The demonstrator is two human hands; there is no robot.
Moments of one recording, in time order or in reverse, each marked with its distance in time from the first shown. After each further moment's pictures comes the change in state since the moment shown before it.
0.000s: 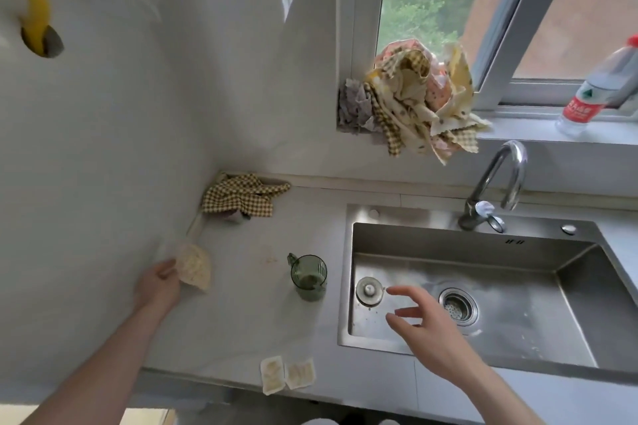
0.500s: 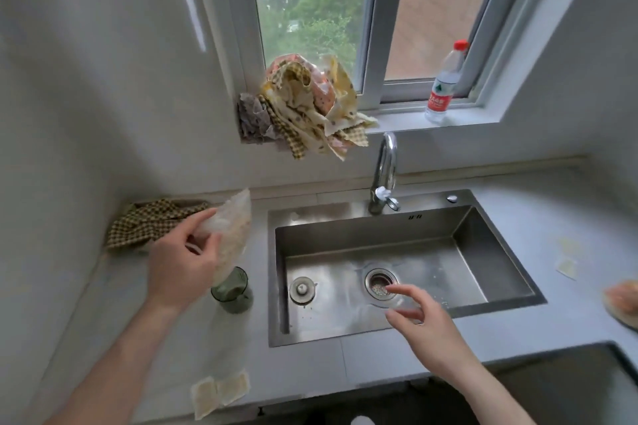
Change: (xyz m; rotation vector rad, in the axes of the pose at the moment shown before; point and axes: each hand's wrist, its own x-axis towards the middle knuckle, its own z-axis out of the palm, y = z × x) left_hand -0.214 0.188 0.050 -0.129 -0.123 0.840; right_hand -0.095 0.049 -0.099 0.153 0.232 0.157
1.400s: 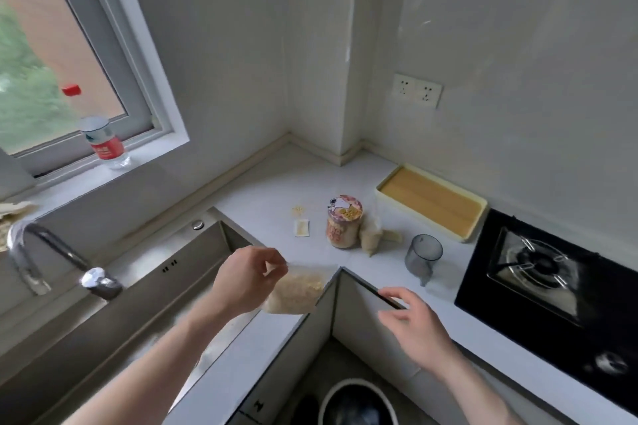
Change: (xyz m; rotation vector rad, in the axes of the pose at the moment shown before) left_hand -0.185 0.363 0.393 0.082 -0.950 0.809; right_hand -0.167 0.208 -0.304 0.242 0.651 0.355
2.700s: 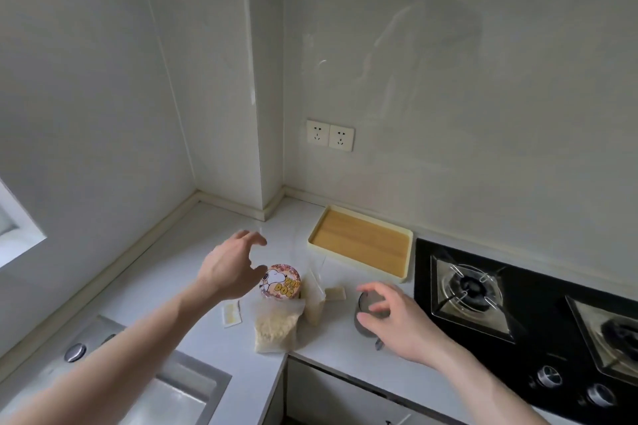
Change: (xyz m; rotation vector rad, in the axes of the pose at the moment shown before) left_hand 0.241 0.059 0.012 0.139 -0.143 0.275; right_hand 0.108 -0.060 -0.090 -0.255 0.175 -0.085
